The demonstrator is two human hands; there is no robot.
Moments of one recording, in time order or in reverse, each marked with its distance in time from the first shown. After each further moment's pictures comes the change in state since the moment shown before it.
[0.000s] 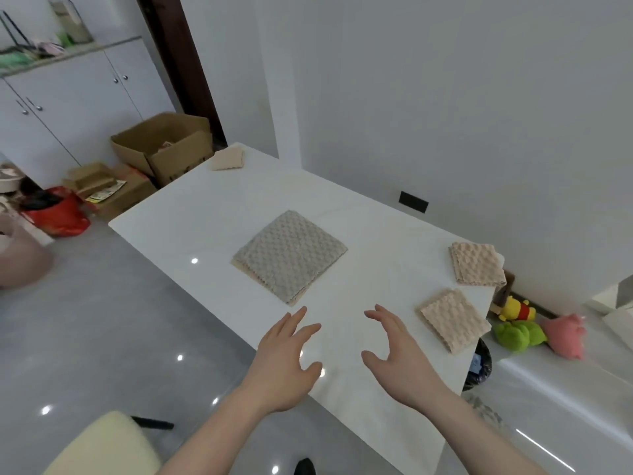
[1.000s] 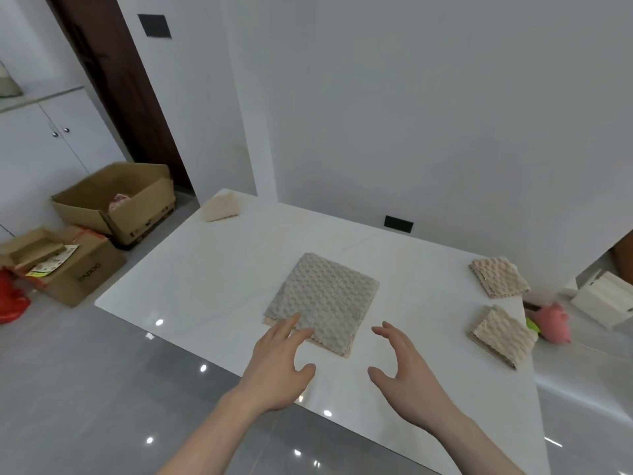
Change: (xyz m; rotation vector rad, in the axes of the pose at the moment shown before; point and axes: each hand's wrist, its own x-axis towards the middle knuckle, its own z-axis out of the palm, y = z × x) left_hand 0.083 -0.186 -0.164 0.073 -0.055 0.224; right_hand 0.086 -0.150 0.135 0.024 0.214 0.158
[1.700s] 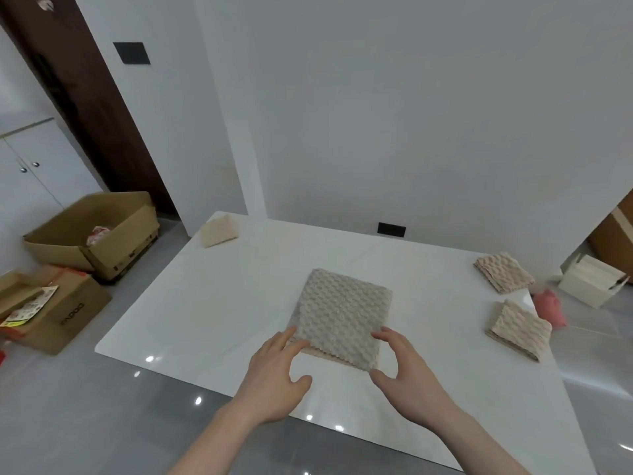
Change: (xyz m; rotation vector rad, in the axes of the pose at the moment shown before) left_hand 0.015 -0.083 -0.057 0.025 -0.069 0.073; right_hand 0.033 -0.058 0.063 0.013 0.101 0.039
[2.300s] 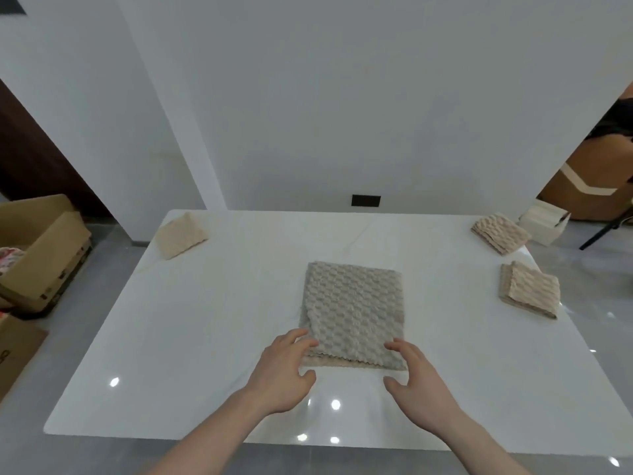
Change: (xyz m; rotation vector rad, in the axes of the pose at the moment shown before) left_hand 0.136 -0.123 -0.007 0.040 -0.212 0.229; right_hand 0.076 0.008 0.111 -0.002 0.109 0.313
